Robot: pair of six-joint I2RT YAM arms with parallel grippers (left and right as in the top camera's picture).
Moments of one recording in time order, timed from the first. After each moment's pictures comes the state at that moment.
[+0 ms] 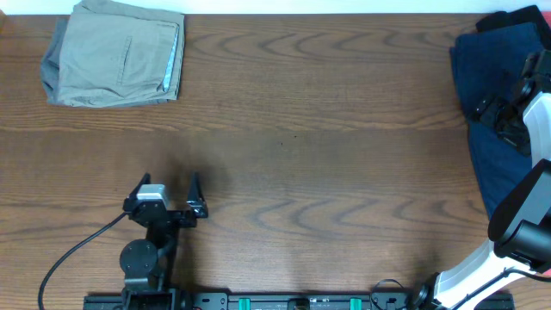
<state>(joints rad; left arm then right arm) 0.00 0.01 0.02 -0.10 0.07 -0.14 -0.41 1.92 1.50 -0.88 0.17 0.33</state>
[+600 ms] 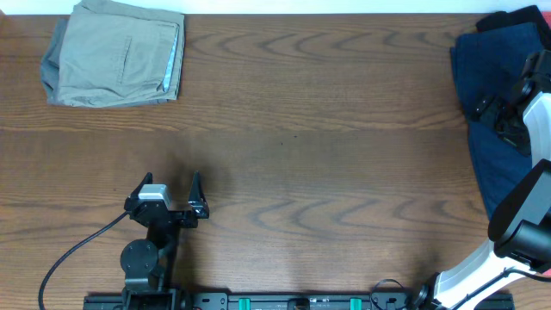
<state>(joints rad) 0.00 0.01 0.02 -0.10 0.07 -0.14 -0.41 1.92 1.50 -0.88 0.17 0.33</state>
